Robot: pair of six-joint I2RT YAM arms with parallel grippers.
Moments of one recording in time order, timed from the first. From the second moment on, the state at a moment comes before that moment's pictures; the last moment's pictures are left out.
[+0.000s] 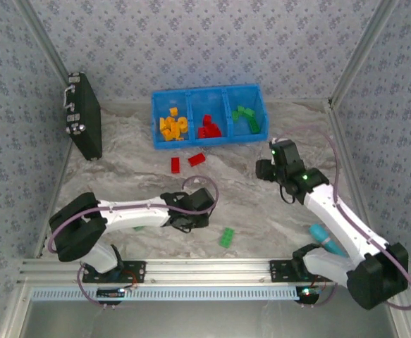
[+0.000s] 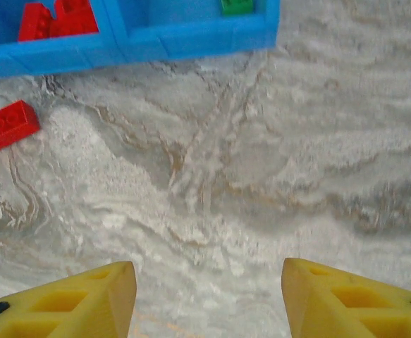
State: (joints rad) left arm -1.10 1.53 0.85 -0.48 -0.10 -1.09; right arm 0.42 1.08 0.87 -0.61 0.16 0.33
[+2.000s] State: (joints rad) left arm -0.57 2.52 2.38 -0.69 0.05 -0.48; right arm 1.26 1.02 0.58 -0.70 0.25 1.34
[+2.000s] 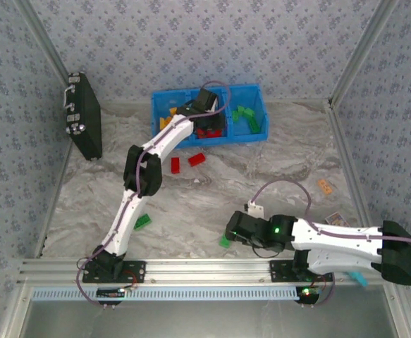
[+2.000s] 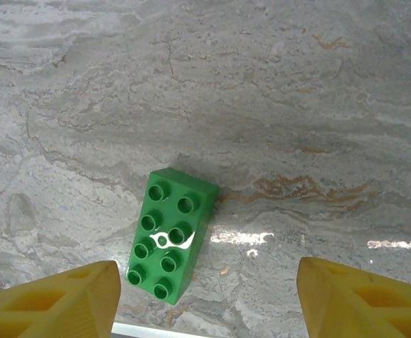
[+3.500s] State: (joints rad) left arm -0.54 0.90 0.89 -0.72 -0.28 -0.43; right arm 1.24 1.45 0.74 -0.70 0.19 1.37
